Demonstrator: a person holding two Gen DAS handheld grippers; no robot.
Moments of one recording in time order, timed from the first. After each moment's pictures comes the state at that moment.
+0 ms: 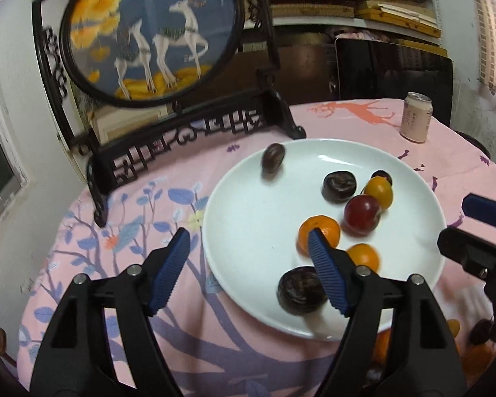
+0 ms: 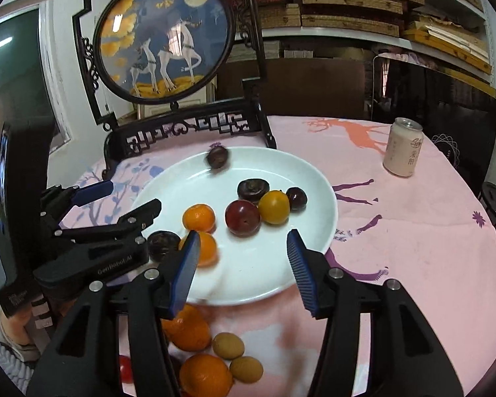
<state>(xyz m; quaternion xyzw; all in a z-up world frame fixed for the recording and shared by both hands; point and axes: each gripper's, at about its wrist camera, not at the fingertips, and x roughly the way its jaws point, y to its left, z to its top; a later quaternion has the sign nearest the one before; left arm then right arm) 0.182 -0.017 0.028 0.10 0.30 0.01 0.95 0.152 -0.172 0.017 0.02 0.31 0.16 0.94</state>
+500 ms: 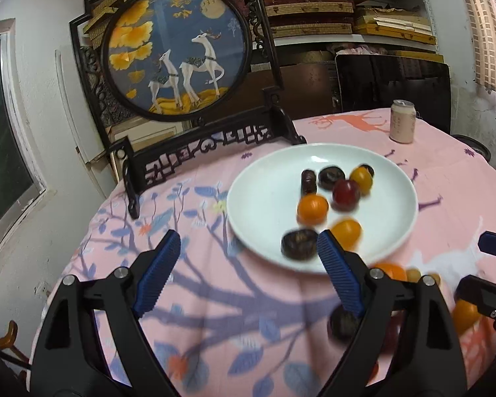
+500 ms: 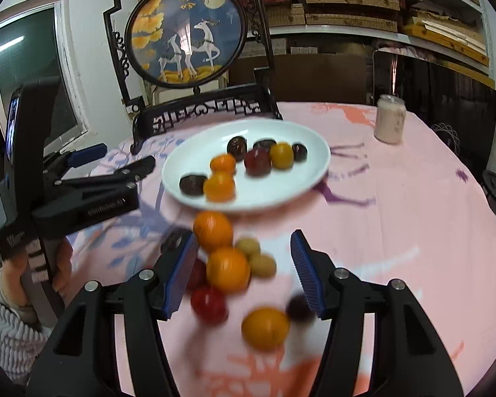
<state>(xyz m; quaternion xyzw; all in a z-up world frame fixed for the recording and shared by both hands) 0.101 -0.012 0.039 0.11 0.26 0.03 0.96 0.055 -0.189 0.002 0.03 0.32 0.18 0.93</state>
